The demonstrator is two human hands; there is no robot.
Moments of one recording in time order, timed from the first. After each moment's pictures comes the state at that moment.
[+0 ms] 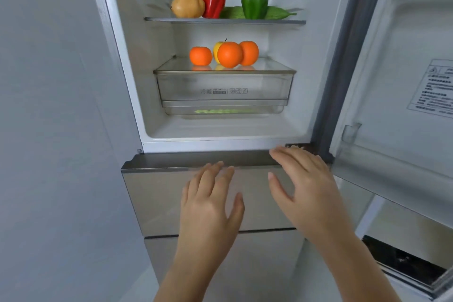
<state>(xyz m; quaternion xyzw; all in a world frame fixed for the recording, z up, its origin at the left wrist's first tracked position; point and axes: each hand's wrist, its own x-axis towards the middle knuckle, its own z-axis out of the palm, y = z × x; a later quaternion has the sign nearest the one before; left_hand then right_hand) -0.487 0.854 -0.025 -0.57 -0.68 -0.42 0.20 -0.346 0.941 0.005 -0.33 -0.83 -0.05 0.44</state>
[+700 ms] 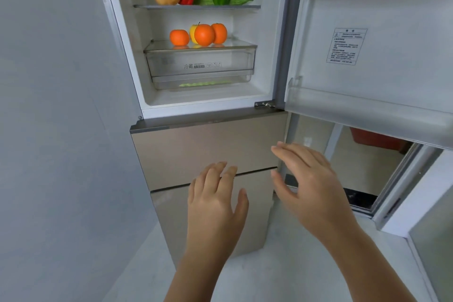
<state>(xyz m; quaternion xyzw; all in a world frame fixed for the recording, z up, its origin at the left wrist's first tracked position) -0.425 0.682 -0.042 -0.62 -0.63 -0.43 0.17 -0.272 0.737 -0.005 -0.41 -0.82 -0.07 0.40</state>
